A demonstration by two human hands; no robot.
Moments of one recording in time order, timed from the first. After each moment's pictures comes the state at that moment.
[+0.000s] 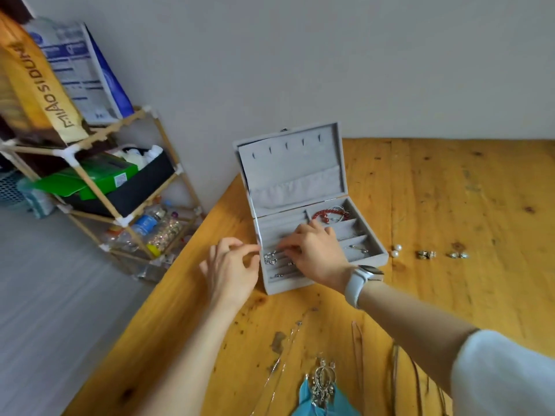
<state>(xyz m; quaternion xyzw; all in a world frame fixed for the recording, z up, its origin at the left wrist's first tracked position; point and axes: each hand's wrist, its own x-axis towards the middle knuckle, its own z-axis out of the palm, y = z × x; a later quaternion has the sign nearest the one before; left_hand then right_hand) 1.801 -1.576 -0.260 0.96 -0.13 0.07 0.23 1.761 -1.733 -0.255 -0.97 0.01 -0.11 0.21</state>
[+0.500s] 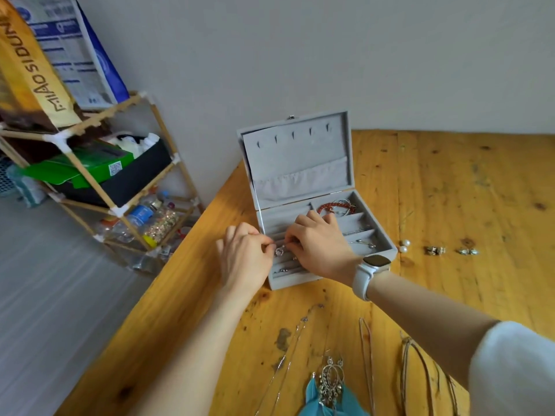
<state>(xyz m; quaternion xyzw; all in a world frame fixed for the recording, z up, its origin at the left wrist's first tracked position) 1.811 -1.594 -0.259 0.96 -0.19 0.08 0.17 1.770 -1.733 -0.258 -0.98 -0.03 -0.15 0.12</state>
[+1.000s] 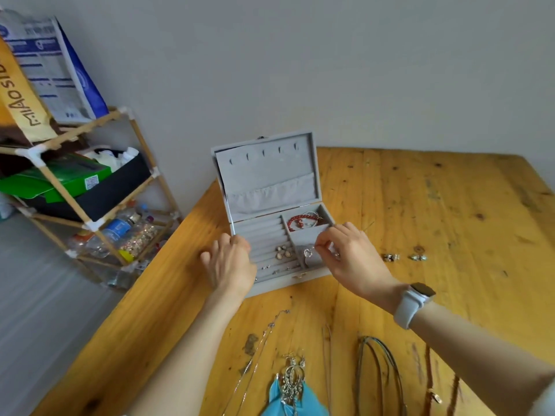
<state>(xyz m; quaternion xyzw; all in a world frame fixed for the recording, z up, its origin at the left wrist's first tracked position) 1.797 -1.622 -0.250 0.98 -0.13 0.05 0.14 1.696 -1.798 -0.247 -0.94 0.02 -0.26 0.21</state>
